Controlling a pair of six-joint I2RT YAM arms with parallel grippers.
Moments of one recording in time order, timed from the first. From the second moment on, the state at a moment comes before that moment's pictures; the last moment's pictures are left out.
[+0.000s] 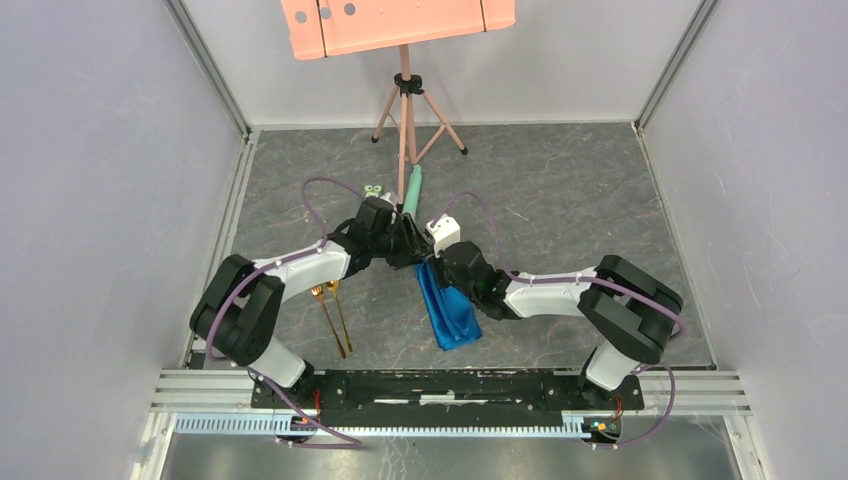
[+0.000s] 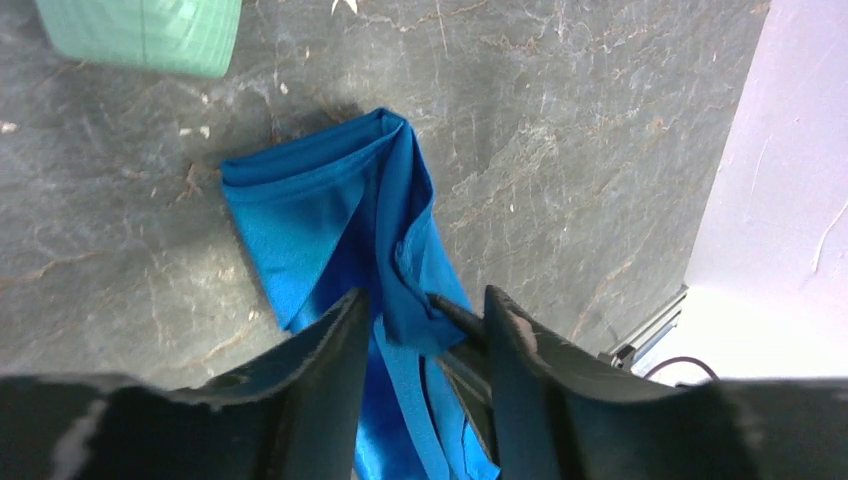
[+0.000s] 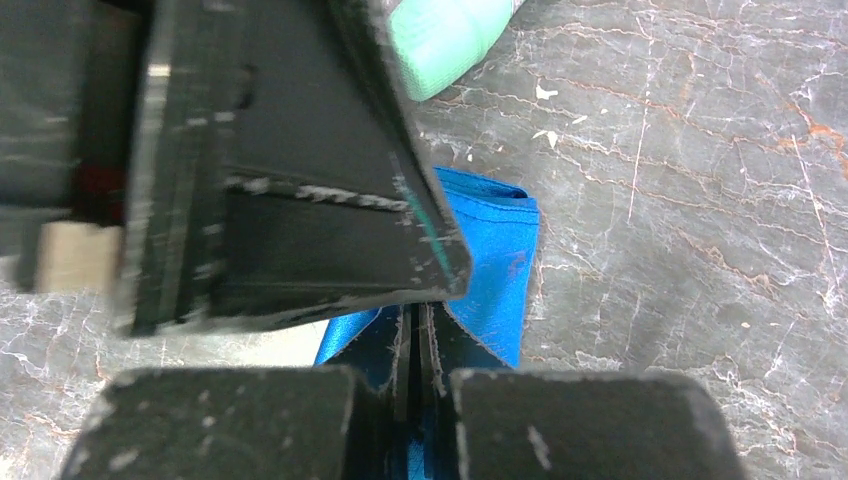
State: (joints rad) left arm -0.56 1.57 0.82 0.01 0.26 -0.90; right arm 0.97 1.65 0.72 0.46 0.32 0.20
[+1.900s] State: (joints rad) left arm -0.84 1.60 0.66 0.30 -0.37 -0.24; right arm 0.89 1.61 0.72 0.42 0.13 0.32
